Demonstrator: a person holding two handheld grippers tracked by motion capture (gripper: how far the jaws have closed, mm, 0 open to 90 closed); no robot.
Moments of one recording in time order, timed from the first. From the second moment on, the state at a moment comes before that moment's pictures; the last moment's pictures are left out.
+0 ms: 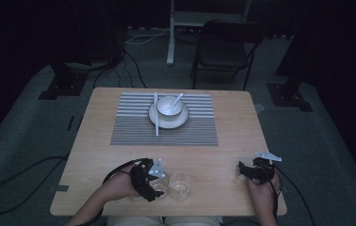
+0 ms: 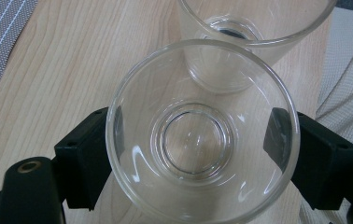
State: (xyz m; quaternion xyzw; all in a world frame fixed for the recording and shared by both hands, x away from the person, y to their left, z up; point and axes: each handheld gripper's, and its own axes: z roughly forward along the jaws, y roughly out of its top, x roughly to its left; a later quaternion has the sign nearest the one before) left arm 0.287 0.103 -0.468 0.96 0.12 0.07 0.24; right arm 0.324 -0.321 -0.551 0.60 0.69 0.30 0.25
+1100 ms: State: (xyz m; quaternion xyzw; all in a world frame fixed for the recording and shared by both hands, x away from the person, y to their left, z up) left arm 0.319 0.110 -0.460 0.95 0.18 0.09 0.25; right arm 0.324 -0.321 -0.551 0.60 0.69 0.30 0.25
